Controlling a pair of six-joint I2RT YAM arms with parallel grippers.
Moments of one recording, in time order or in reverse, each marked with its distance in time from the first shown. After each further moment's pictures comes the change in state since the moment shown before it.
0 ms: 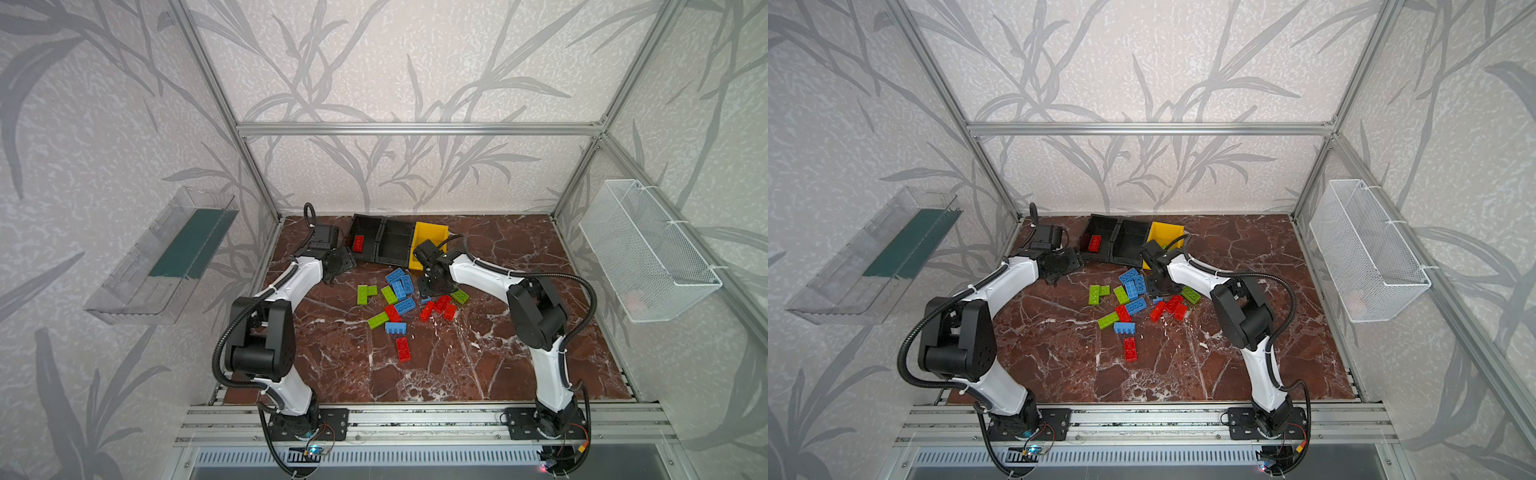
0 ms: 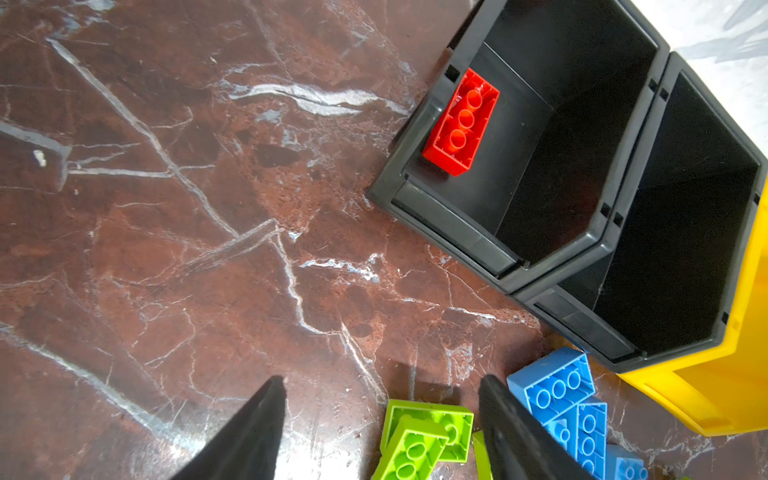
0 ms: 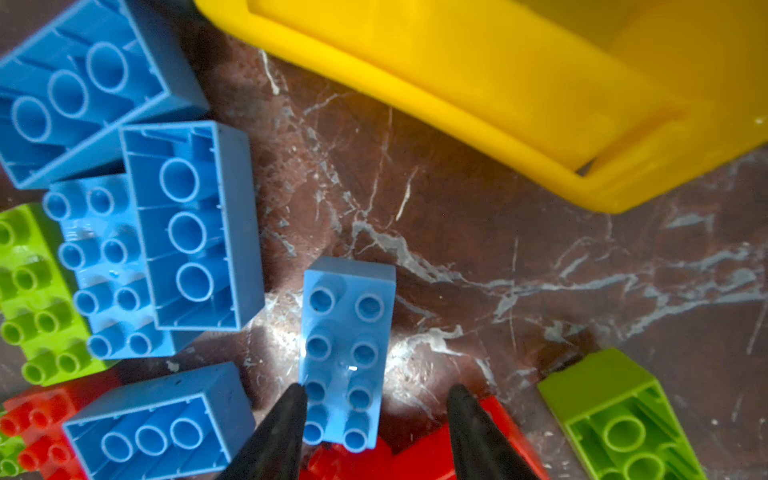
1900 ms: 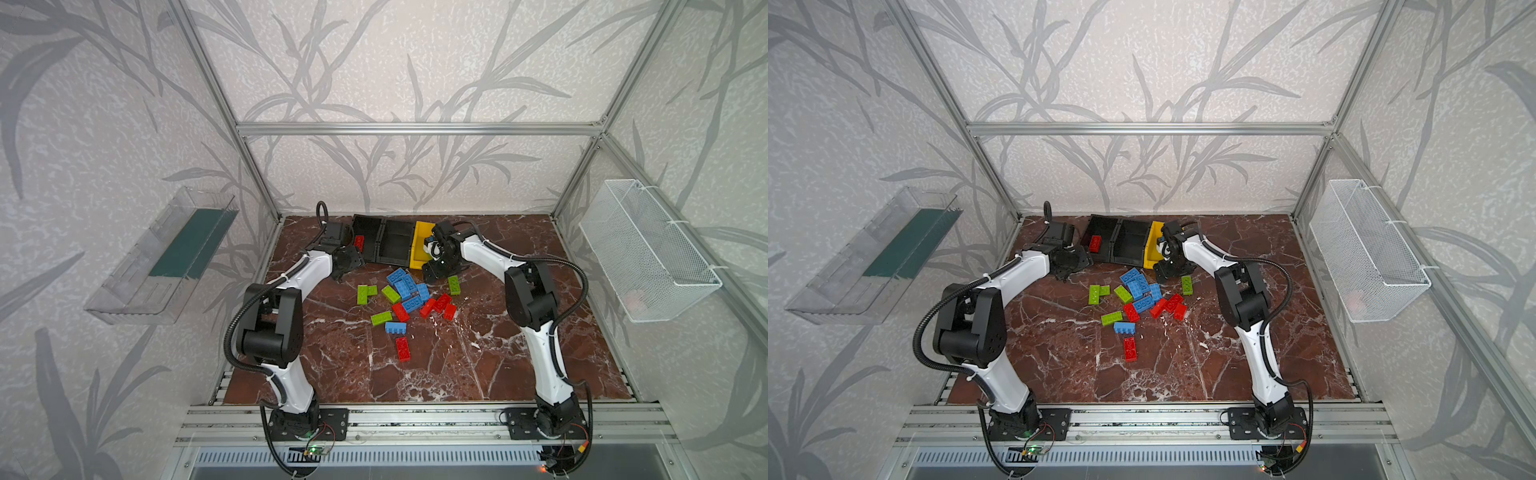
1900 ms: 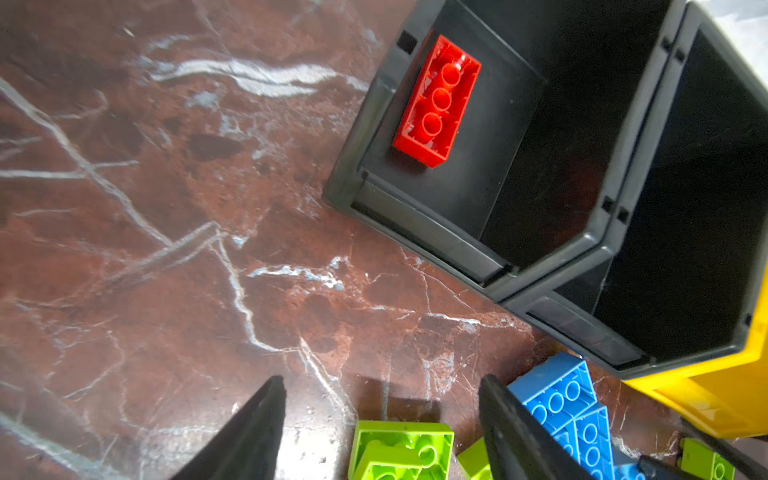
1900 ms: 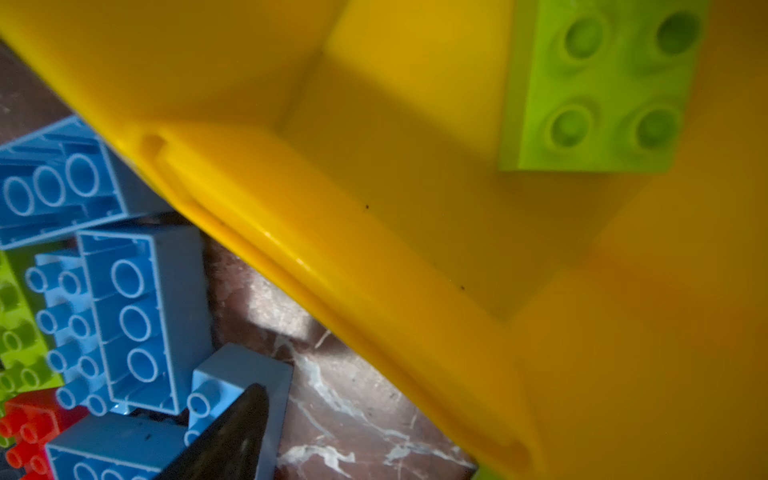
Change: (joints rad) left arm -0.055 0.092 0.079 -0.011 -0.006 -0.020; right arm -0.175 0.183 0.257 -0.080 -0.244 -0.394
